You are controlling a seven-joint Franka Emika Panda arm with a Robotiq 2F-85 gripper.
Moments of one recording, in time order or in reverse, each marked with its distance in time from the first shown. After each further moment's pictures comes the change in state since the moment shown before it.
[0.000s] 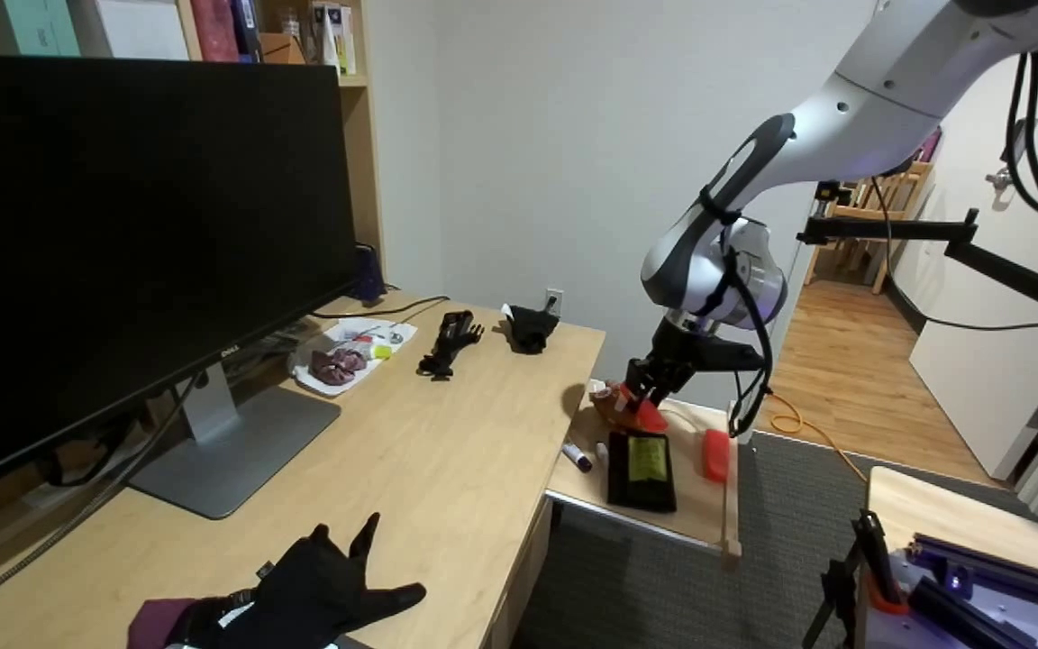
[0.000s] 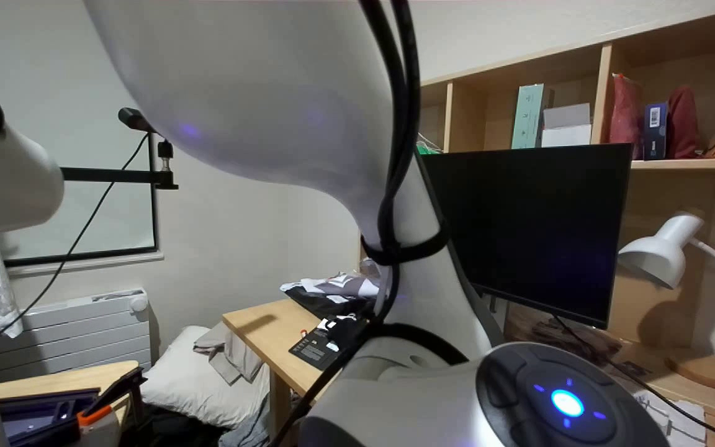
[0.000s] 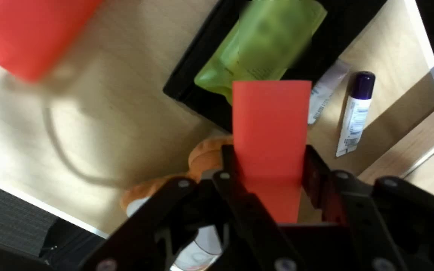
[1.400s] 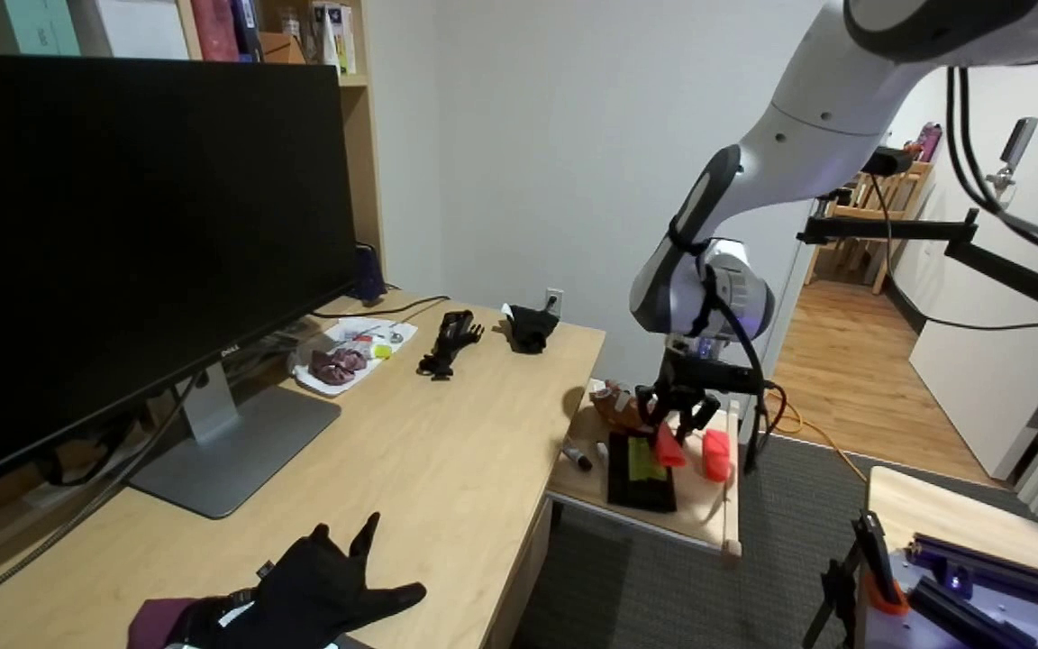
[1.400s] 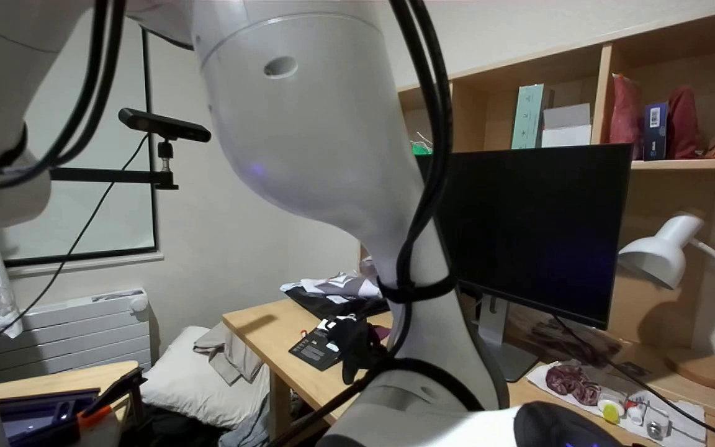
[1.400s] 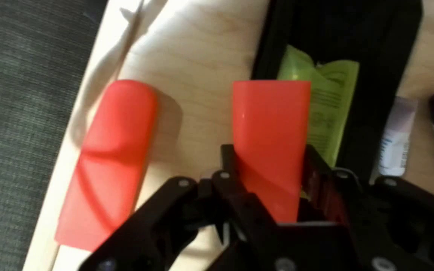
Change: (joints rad) arm 0.337 0.052 -0.329 0.055 0.108 -0.184 0.440
